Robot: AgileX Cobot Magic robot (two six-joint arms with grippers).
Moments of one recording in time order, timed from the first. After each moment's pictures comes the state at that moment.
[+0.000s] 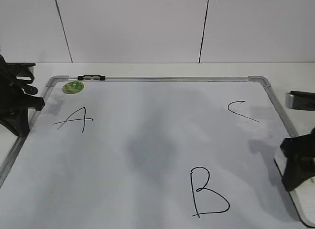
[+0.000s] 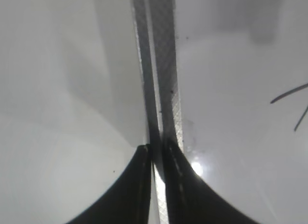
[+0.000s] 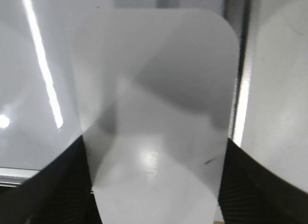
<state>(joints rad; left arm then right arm) -0.08 2.03 -1.39 -0.09 1.01 0.07 0.08 1.54 -0.90 0.15 1.12 0.00</state>
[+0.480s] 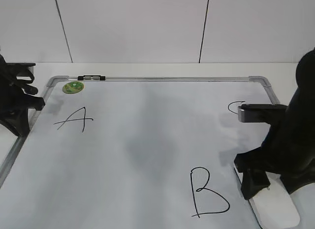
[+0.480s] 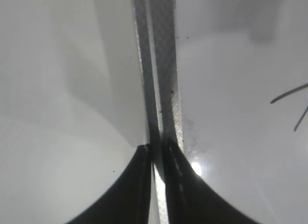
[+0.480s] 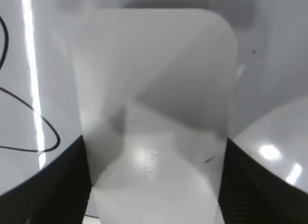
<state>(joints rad) -0.08 2.03 -1.39 -0.09 1.01 0.07 0.34 1.64 -0.91 0.16 0.94 0.09</state>
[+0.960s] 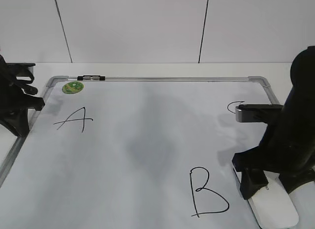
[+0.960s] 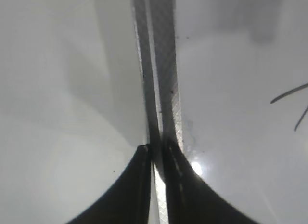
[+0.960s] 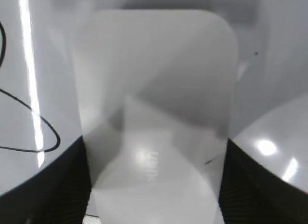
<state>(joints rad) -0.08 2.04 -1.39 -0.09 1.01 0.07 0.35 1.69 -0.93 0.16 0.95 0.10</state>
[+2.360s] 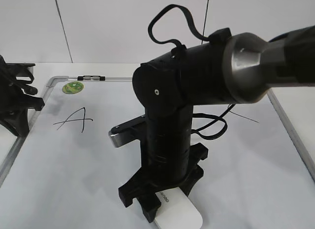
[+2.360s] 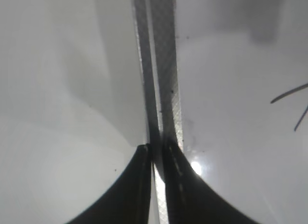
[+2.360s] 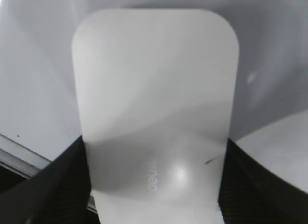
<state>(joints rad) -0.08 2.04 -1.39 -0.09 1.02 0.07 0.84 1.98 -1.37 0.08 1.13 0.18</state>
